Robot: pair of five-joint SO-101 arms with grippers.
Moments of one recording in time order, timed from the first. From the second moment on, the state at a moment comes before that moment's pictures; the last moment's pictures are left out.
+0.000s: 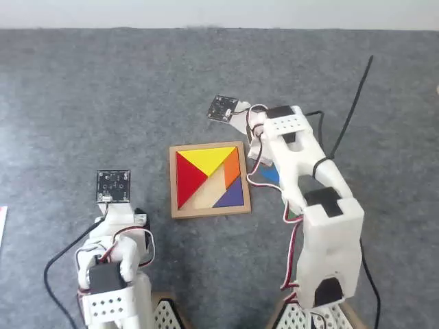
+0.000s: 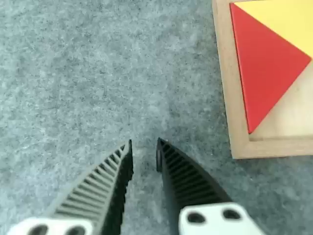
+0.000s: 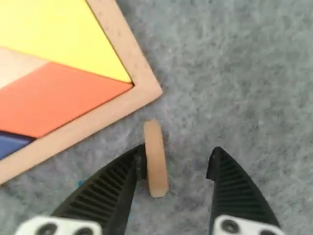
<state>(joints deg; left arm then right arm) -16.2 -103.0 97.1 72.0 -1.5 -18.2 29.9 -4.0 58.0 53.8</state>
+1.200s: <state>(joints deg) -16.2 -103.0 97.1 72.0 -1.5 -22.4 13.4 3.0 67.9 45.1</state>
